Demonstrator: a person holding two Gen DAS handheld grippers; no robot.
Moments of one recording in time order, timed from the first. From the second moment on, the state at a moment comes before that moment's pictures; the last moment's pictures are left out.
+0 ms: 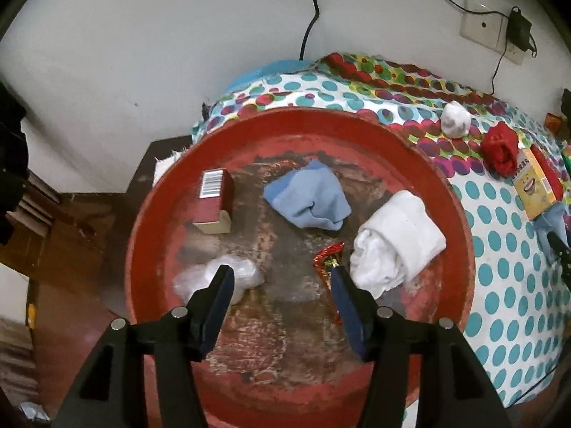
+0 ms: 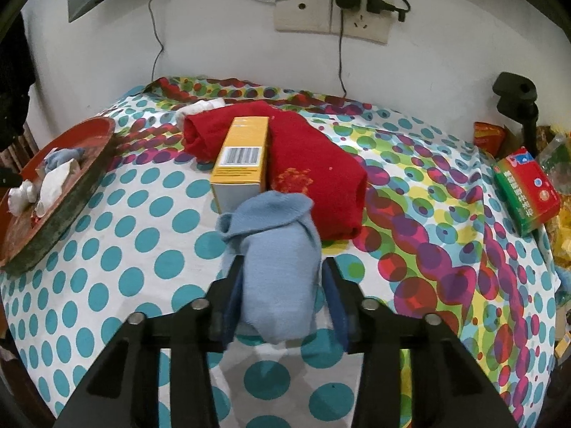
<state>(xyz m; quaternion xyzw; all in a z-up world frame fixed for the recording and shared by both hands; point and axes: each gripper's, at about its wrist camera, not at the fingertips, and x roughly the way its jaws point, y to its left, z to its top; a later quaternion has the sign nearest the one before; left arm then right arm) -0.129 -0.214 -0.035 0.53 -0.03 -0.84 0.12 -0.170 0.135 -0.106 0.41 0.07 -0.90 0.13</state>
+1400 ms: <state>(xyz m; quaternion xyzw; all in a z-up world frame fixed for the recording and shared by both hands) -0.097 -0.276 -0.018 0.52 0.05 -0.85 0.10 -0.118 -0.027 -0.042 0.38 0.12 -0.88 0.25</state>
